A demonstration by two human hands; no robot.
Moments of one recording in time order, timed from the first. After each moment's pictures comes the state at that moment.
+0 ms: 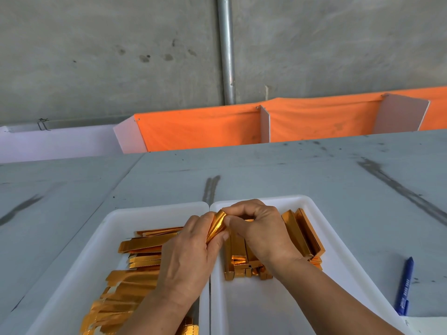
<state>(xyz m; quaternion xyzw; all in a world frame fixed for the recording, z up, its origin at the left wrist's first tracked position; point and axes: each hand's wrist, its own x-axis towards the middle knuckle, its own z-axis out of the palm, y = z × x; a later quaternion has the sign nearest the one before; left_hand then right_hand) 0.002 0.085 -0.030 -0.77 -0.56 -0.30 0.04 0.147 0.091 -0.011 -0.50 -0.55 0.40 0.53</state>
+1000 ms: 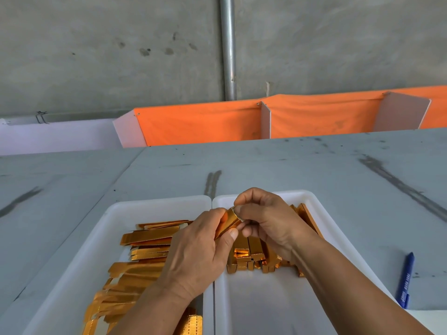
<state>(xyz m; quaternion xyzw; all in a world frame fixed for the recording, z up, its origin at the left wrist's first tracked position) 0.000 0.080 -0.025 -0.81 -0.50 -0.32 -0.01 0.165 0.097 0.004 -0.44 -0.49 0.59 0.47</state>
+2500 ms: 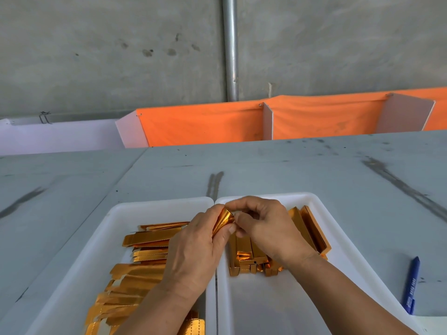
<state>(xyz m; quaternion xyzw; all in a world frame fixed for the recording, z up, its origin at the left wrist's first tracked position) -0.001 0.086 -0.030 -0.78 -0.52 -0.34 -0.02 0.154 0.091 -0.008 -0.51 -0.63 0.38 0.45</state>
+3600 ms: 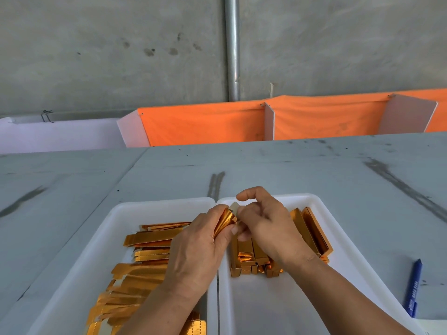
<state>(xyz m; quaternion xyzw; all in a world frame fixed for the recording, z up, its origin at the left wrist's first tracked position) -0.002 0.087 -0.032 -0.78 -0.52 -0.35 -0.02 0.150 0.092 -0.007 -0.52 -0.59 0.40 0.47</state>
